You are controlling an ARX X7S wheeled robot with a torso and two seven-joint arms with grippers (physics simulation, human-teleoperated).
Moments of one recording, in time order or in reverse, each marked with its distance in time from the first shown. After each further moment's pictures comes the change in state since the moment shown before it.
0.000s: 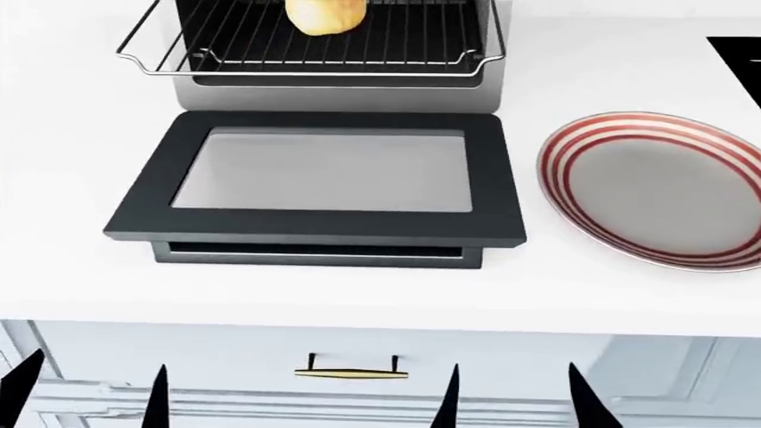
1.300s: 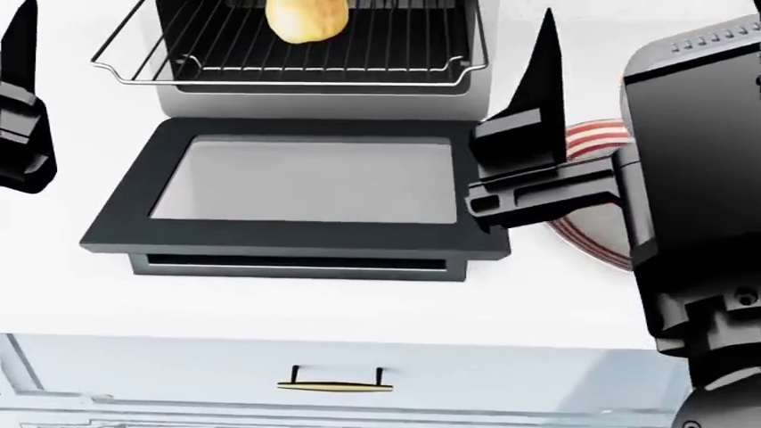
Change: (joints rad) left arm -1.223 -0.270 -0.099 0.226 -0.906 -1.123 -0.425; right arm 1.045 0.297 0.090 -0.501 0.417 1.197 0.105
